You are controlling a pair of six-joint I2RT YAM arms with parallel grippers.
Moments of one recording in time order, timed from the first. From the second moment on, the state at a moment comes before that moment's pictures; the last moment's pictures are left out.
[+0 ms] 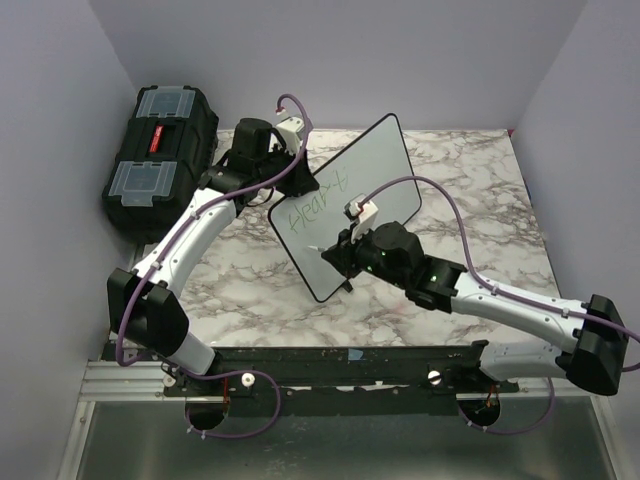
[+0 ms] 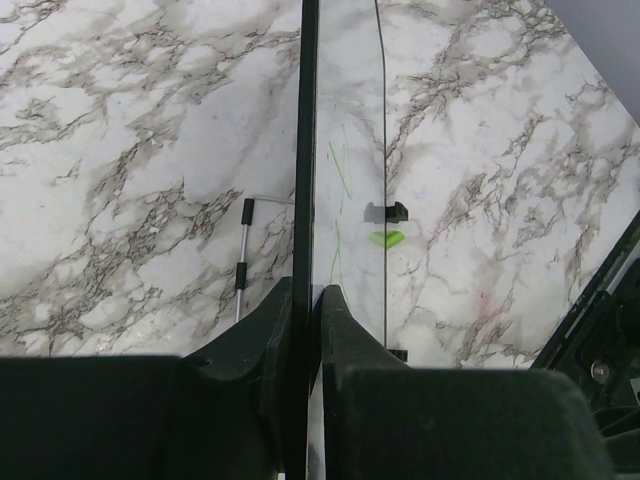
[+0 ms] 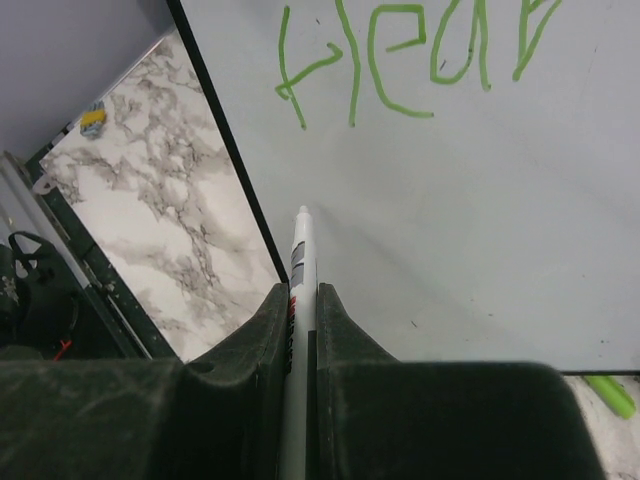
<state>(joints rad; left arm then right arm) -0.41 1.53 1.45 -0.46 0.46 -0.10 1.01 1.20 0.87 0.01 0.12 0.29</state>
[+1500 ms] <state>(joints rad) -0.40 1.53 1.44 -0.43 0.47 -0.10 1.07 1.32 0.85 0.08 0.23 0.33</state>
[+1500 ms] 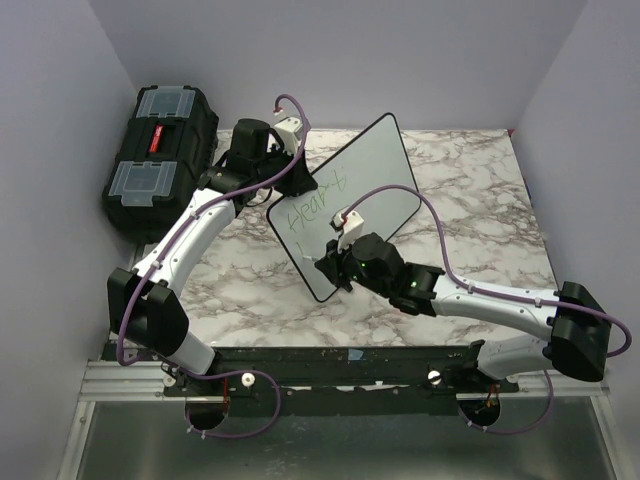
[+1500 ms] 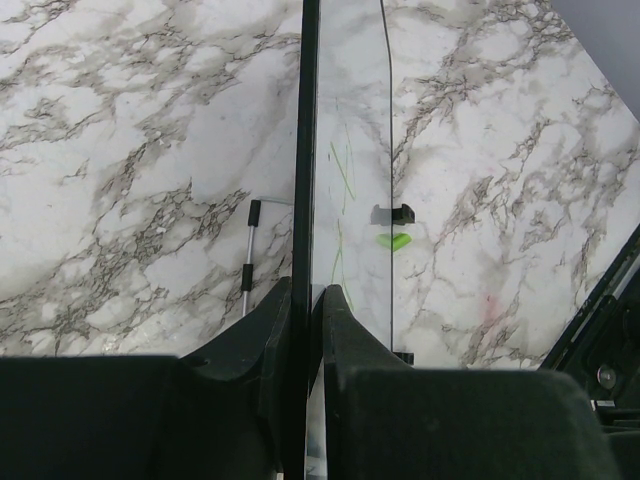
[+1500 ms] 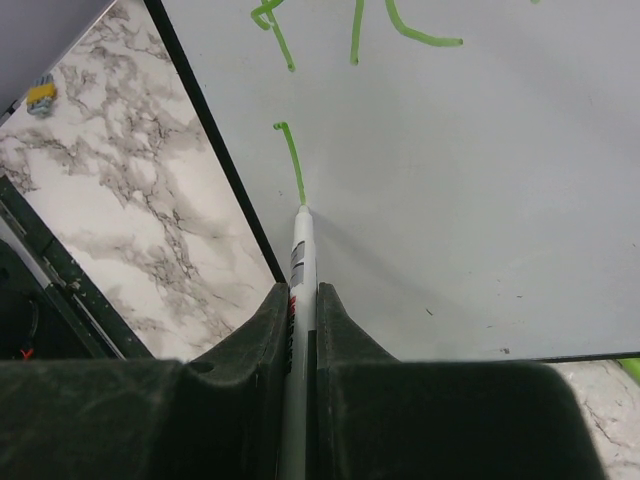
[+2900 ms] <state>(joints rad) -0.39 1.53 1.44 -0.43 0.47 -0.10 1.08 1.35 0.93 0.07 0.38 0.34</state>
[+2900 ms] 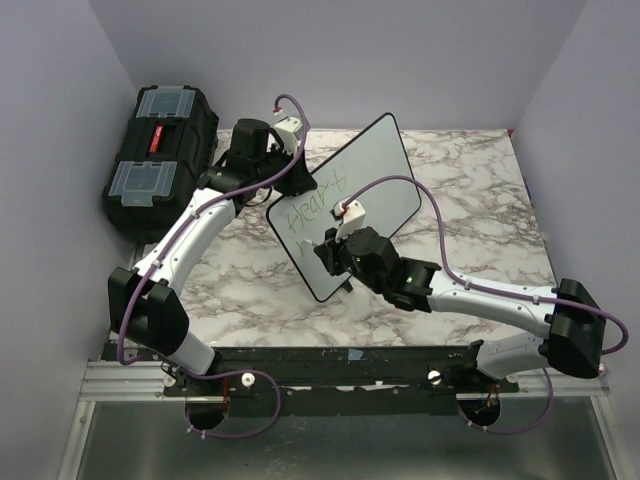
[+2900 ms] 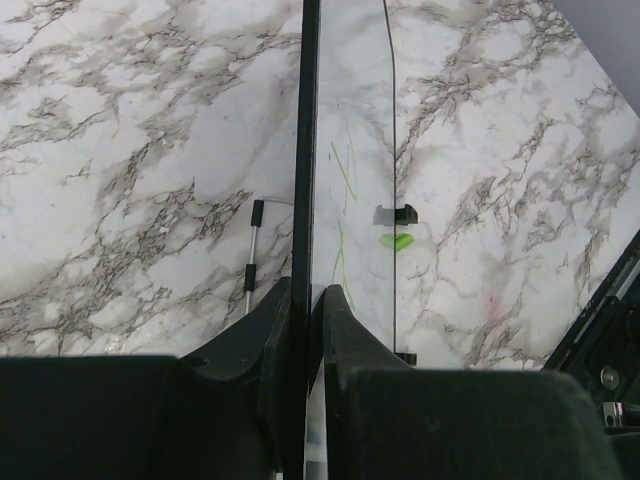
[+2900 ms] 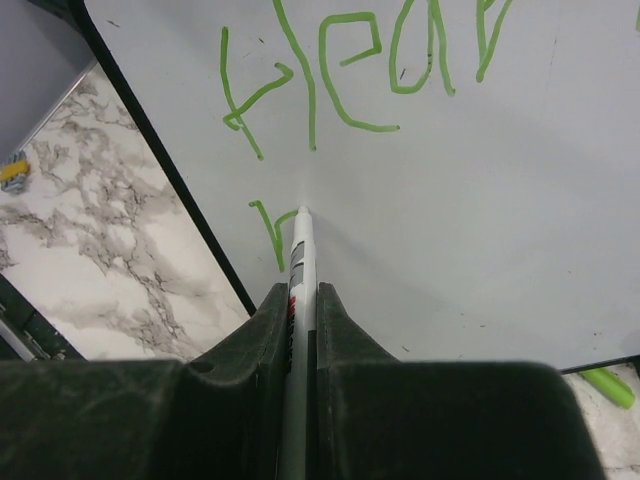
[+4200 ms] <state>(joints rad) -0.39 1.53 1.44 -0.43 0.47 -0.10 1.08 1.24 0.80 0.06 0.38 0.42</state>
